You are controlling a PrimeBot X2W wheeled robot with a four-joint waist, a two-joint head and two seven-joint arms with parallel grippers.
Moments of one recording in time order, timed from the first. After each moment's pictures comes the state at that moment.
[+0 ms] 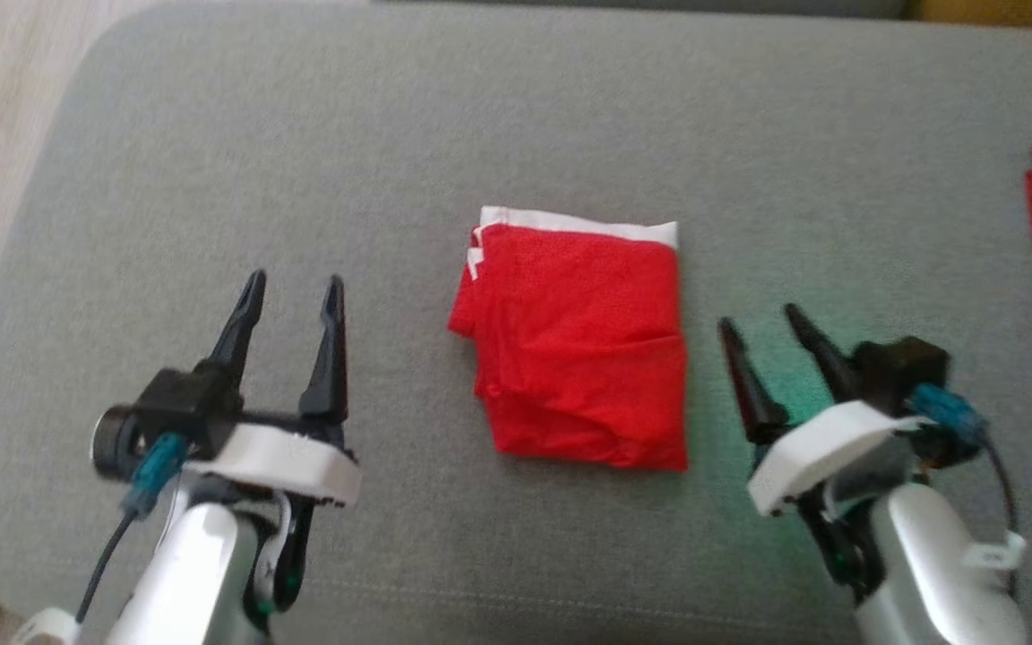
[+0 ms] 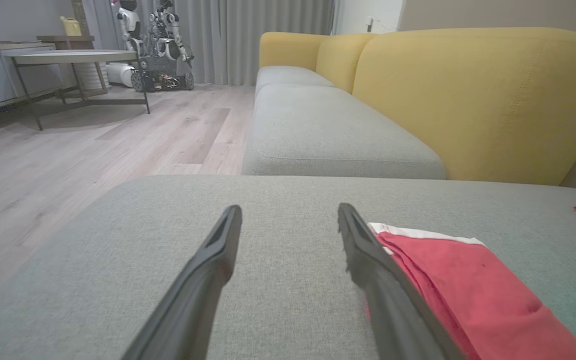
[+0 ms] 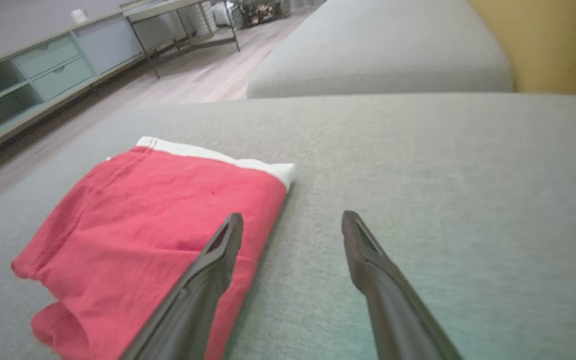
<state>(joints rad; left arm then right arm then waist) -0.17 0.18 -0.34 0.10 -0.29 0.14 -0.23 -0.16 -0.08 0.17 0.21 0.21 0.13 0.08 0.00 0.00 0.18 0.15</state>
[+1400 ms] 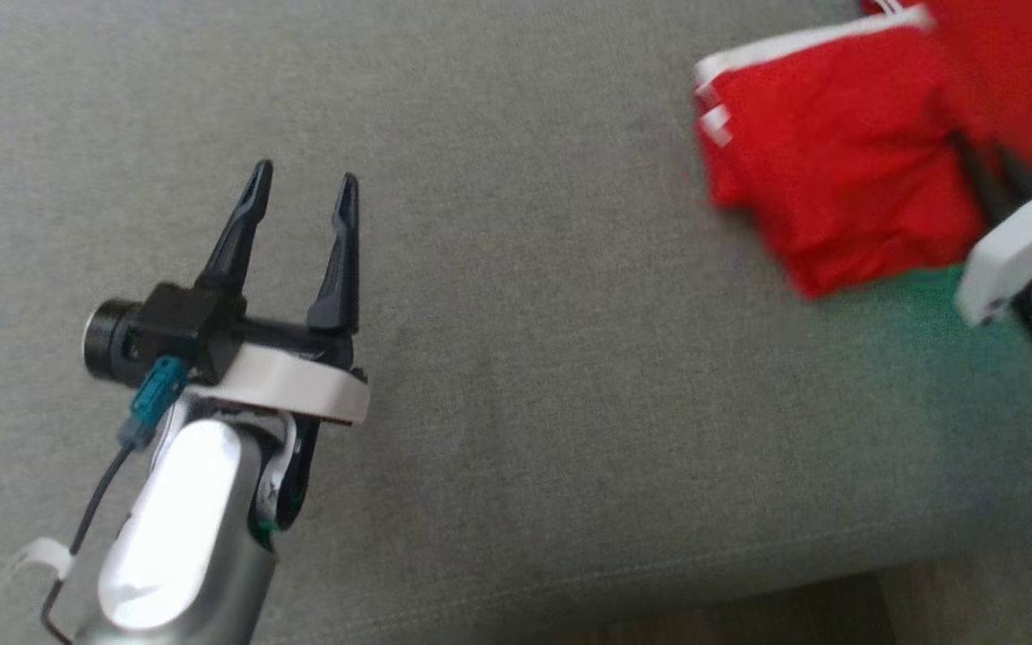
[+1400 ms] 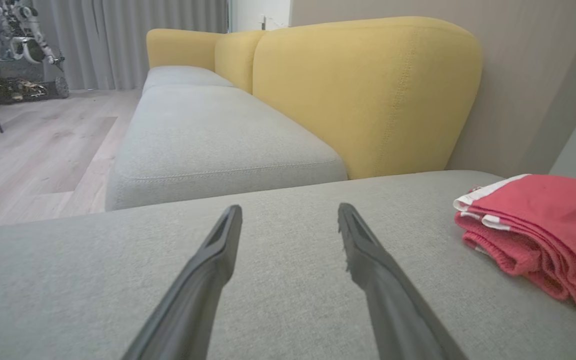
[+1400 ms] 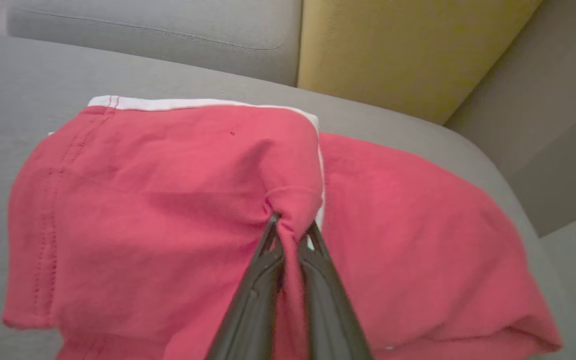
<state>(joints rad) -0.34 0.16 -0.34 0.11 -0.22 0.10 -0.25 -0.63 -0.50 0.34 0.55 0.36 0.13 0.09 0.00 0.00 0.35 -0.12</state>
